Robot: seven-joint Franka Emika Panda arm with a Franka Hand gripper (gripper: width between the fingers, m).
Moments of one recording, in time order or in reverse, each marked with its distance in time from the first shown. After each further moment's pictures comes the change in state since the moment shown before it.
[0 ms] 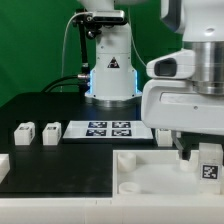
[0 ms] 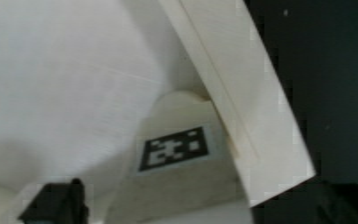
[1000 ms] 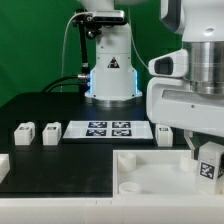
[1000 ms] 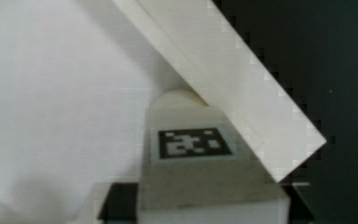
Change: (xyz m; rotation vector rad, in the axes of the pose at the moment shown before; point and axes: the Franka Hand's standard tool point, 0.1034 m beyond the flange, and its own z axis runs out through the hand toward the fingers) arm 0.001 0.002 0.000 0.004 -0.003 0.462
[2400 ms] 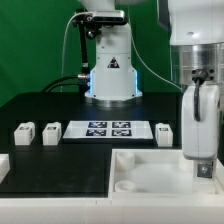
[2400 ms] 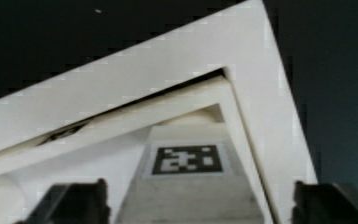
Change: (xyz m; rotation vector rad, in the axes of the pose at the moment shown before) arm 0.001 0.006 0.003 0.006 -0.052 1.150
